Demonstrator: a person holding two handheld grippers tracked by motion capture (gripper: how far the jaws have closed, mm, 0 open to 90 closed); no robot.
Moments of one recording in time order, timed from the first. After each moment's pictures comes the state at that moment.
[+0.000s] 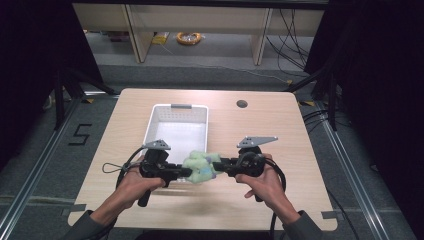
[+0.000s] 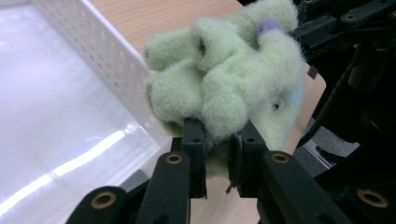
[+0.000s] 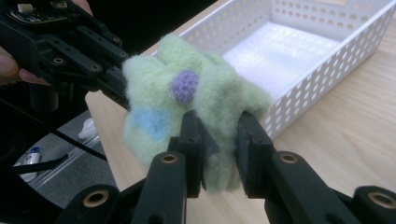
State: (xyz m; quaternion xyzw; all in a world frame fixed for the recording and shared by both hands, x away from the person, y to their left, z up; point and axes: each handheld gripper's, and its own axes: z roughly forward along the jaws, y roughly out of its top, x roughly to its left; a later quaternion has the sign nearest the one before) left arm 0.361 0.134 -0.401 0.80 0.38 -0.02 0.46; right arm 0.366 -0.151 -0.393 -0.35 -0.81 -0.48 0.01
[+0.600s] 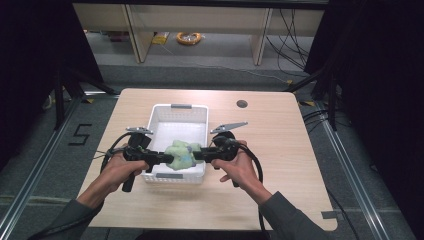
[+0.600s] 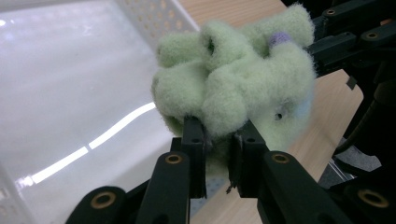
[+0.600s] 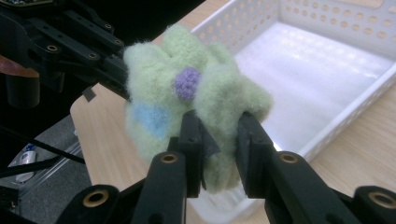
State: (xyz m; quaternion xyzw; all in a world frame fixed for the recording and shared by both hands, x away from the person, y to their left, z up) left arm 0.401 0.180 -0.405 0.79 0.44 -0.02 0.43; right arm 0.408 -0.091 -0.398 -0.37 -0.82 -0.44 0.02
